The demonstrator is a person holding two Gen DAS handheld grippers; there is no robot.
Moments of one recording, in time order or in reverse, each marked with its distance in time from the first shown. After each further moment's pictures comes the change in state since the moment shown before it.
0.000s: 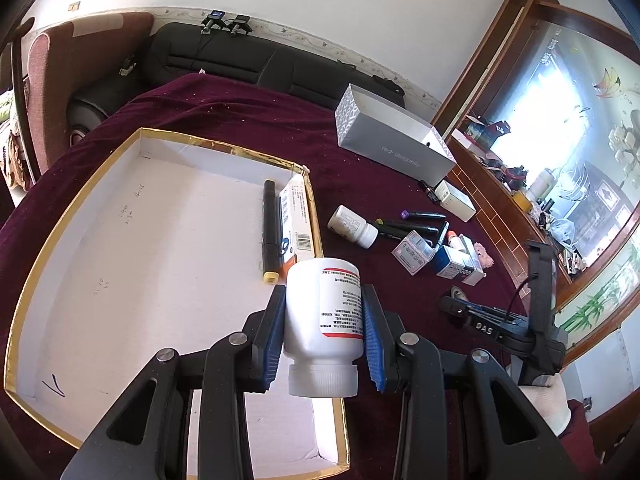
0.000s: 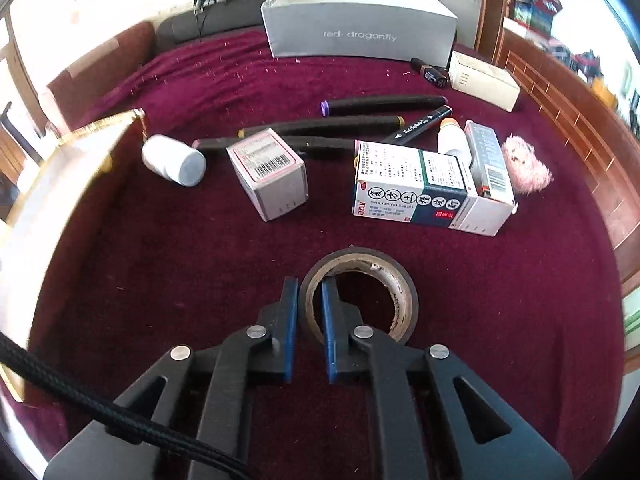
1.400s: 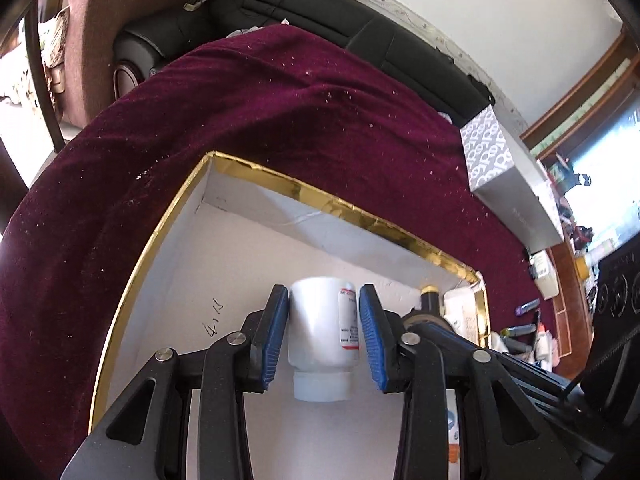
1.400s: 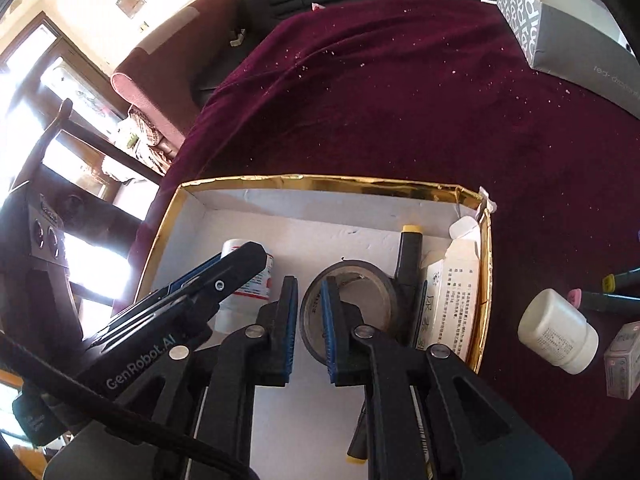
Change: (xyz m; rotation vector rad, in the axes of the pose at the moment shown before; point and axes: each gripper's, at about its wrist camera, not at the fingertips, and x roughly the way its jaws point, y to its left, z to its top) left arm 0.122 0.150 0.111 -0.262 0.137 0.140; right arm 0.099 0.233 0.123 -0.038 0.177 0.357
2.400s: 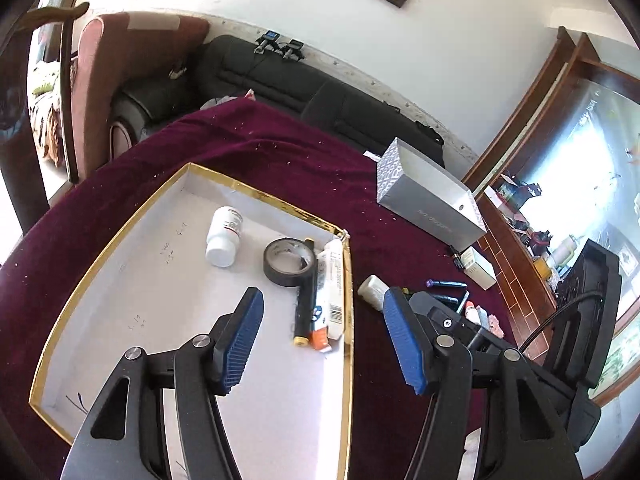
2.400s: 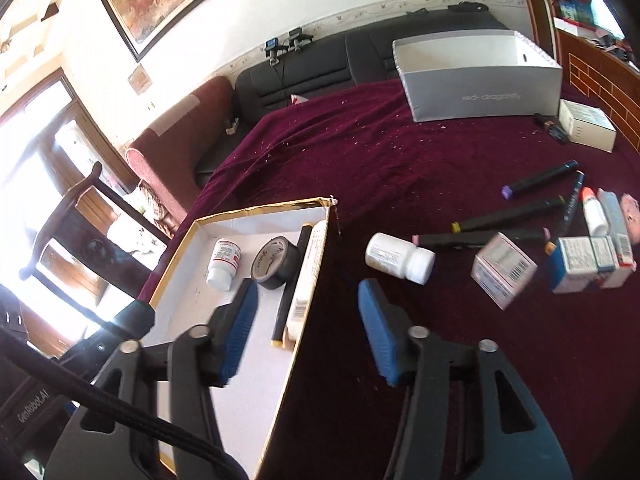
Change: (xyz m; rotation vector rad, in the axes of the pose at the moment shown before) left arm -0.136 -0.082 -0.120 0.074 -0.268 -0.070; right arm -0.137 -0.054 -0.100 0.054 -0.349 -0.008
